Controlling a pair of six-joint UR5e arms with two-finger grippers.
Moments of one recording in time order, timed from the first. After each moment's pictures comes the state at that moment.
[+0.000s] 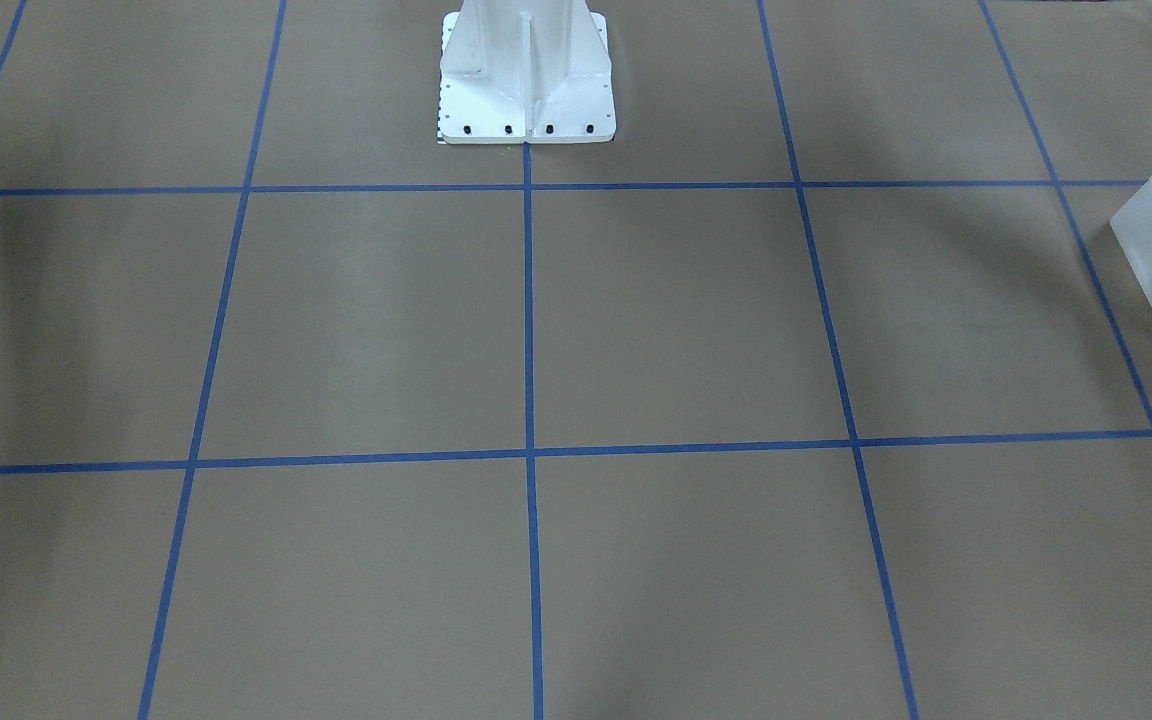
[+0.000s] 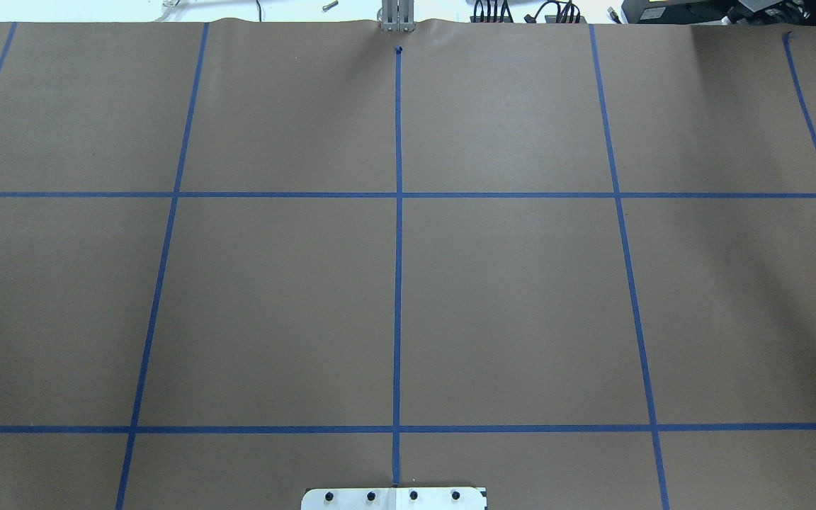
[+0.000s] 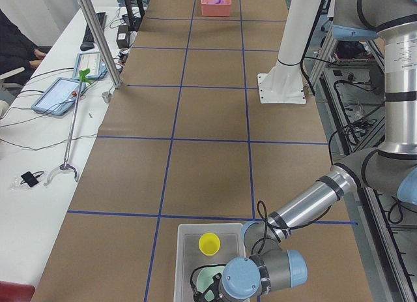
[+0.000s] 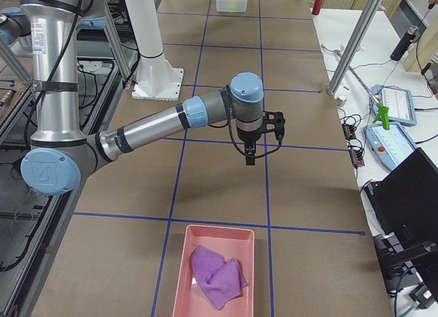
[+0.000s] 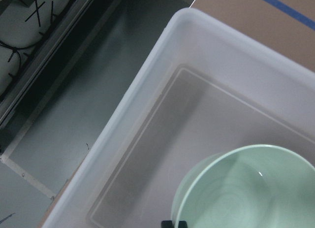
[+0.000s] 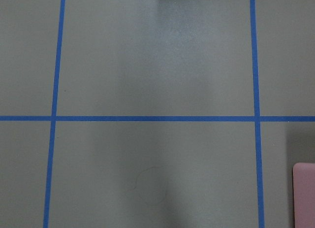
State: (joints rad) left arm -1.83 -1.39 -1.16 -2.06 -2.26 -0.33; right arm 1.47 -1.59 2.00 -1.66 2.37 0.30
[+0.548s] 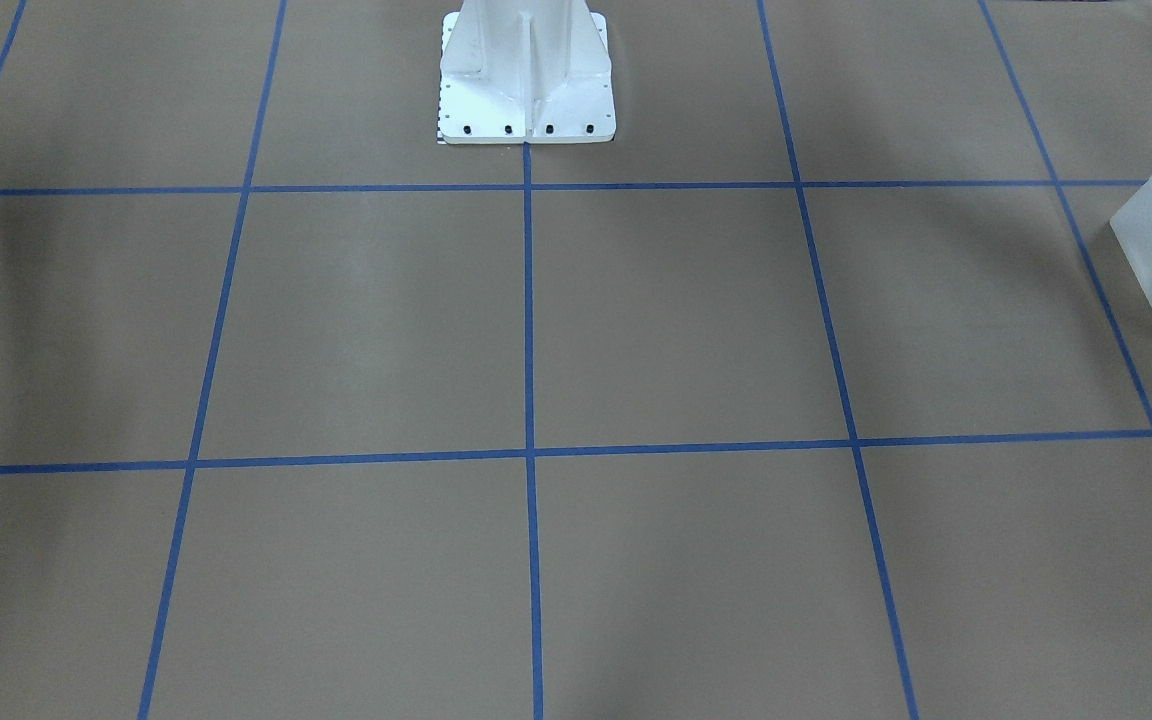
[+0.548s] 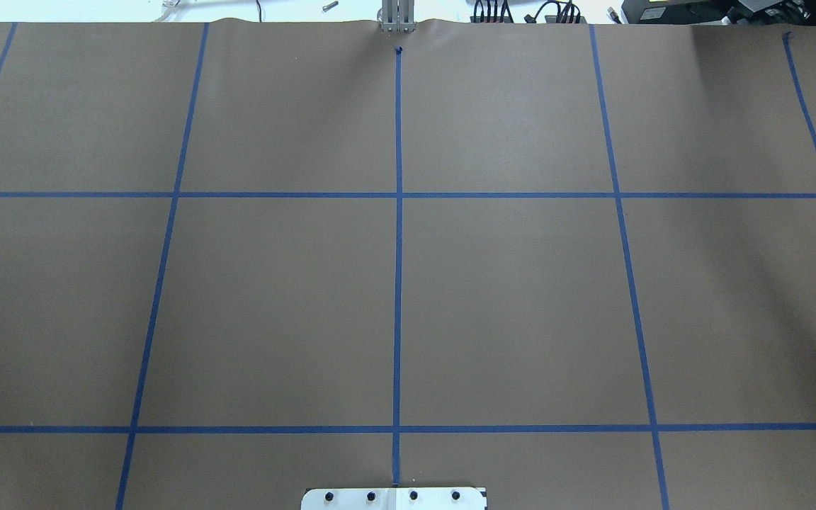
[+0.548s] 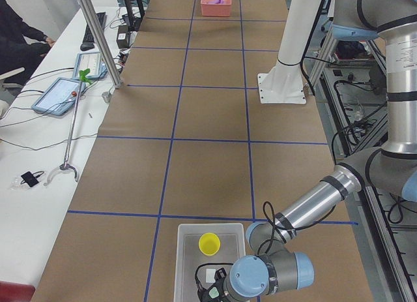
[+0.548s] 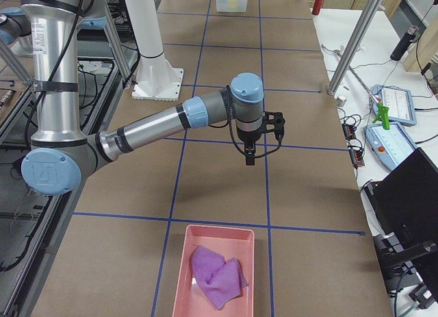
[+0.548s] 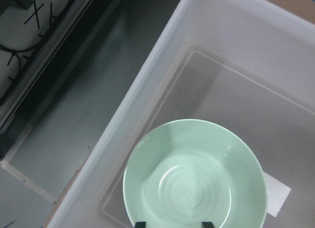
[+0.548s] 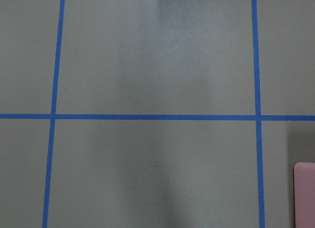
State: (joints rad) left arm -1.84 -1.39 -1.18 -2.14 -2.26 -0.29; right arm 1.46 -1.59 2.00 -1.66 2.37 0.30
